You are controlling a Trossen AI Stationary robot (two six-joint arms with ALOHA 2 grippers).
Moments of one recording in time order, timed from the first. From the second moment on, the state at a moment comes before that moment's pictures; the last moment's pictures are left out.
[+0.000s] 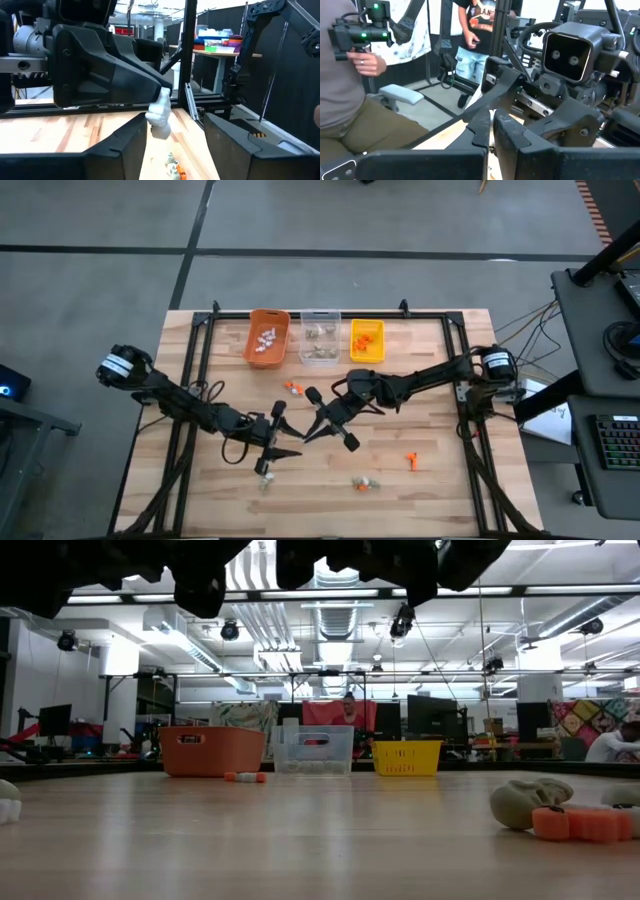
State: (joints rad) left arm -0.42 1.47 0.44 1.12 -0.17 -0.05; right arm 0.05 1.82 1.10 0.68 -0.64 -0.15
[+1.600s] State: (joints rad) left arm 0.23 1.00 0.64 -0.38 -0.55 -0.39; right arm -0.07 1.60 1.22 -0.09 0.25 0.05
